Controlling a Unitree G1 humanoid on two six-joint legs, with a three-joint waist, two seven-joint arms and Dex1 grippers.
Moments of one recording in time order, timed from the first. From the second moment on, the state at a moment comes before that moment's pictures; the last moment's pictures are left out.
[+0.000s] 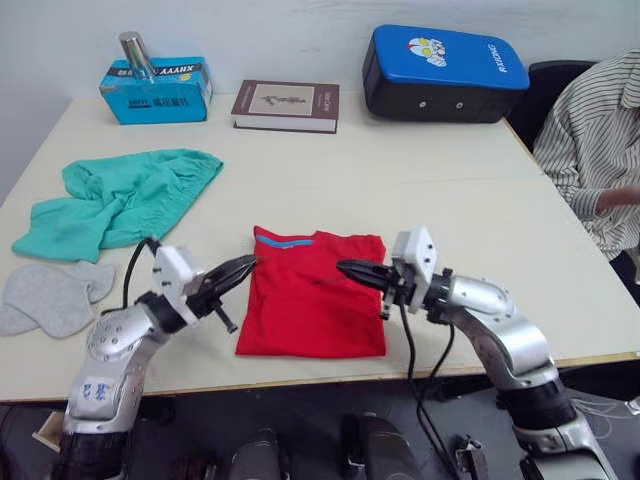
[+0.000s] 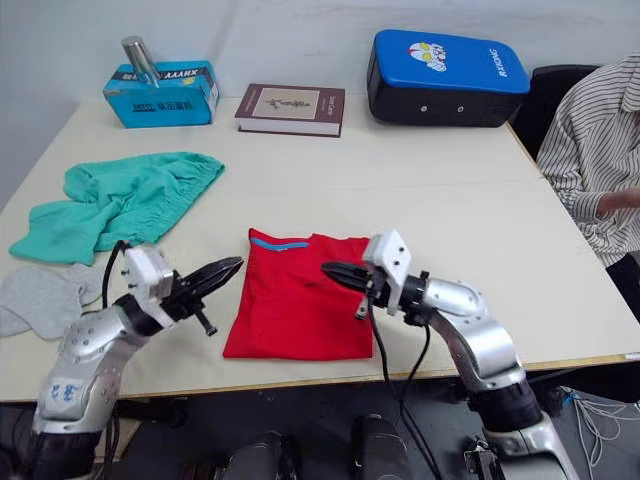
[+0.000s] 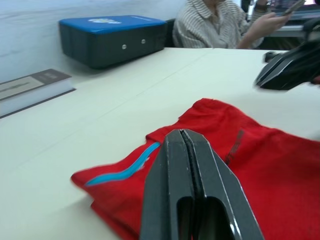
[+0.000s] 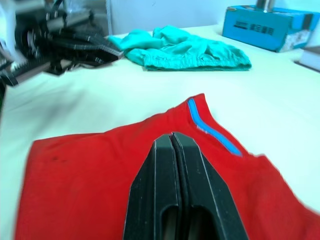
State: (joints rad) left arm -0.13 0.53 0.09 -0.26 -0.43 0.15 -0.71; right arm -0.41 -0.40 0.22 -0.12 0.32 0.29 0.81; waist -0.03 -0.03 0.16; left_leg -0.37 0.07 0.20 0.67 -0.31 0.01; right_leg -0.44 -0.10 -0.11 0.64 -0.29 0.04
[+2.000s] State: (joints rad) left arm -0.08 0.61 0.13 -0.17 -0.51 0.12 -0.92; right arm -0.30 -0.68 -0.13 -0.08 0.76 0.88 0.84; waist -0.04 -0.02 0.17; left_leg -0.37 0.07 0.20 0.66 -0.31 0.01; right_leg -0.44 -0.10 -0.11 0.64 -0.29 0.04
